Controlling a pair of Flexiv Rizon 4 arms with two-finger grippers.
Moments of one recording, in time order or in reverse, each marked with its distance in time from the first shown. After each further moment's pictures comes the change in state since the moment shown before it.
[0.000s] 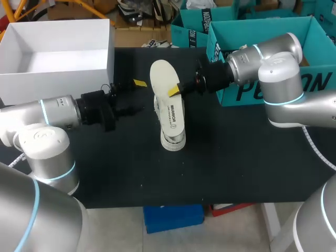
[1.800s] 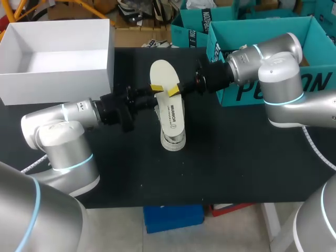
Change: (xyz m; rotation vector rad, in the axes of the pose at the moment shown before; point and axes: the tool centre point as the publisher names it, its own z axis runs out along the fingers) left arm -0.008 -0.014 0.050 0.040 -0.138 0.057; right arm 0.000 0.000 0.000 0.000 0.000 0.000
